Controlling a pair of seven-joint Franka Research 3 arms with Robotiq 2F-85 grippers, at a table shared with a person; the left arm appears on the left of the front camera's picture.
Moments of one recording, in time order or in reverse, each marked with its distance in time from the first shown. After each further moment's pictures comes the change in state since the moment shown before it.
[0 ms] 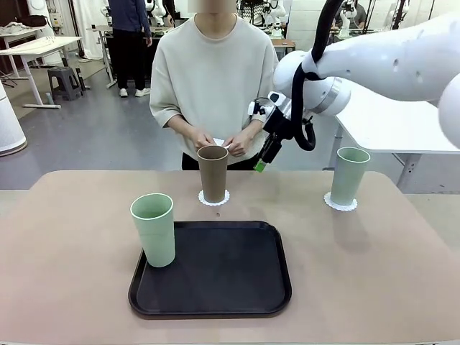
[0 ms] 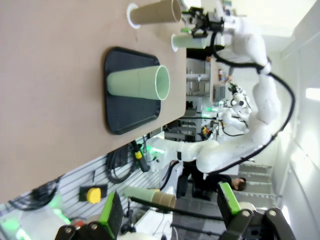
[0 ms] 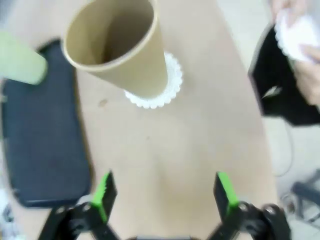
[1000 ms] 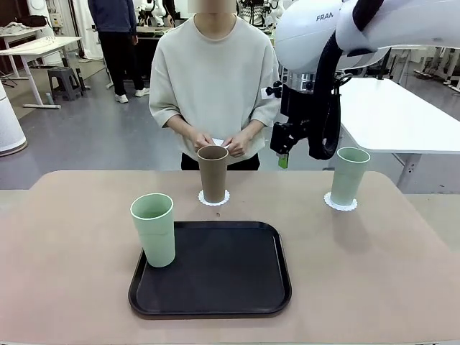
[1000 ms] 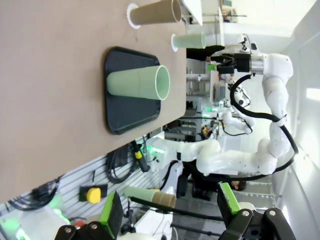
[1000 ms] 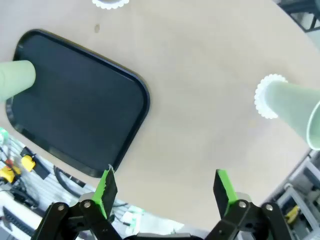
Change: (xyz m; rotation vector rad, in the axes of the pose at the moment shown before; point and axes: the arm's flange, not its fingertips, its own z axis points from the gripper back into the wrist) left arm 0.000 0.000 0.000 0.000 0.000 0.000; right arm -0.004 0.164 0.095 -0.275 0.370 -0.725
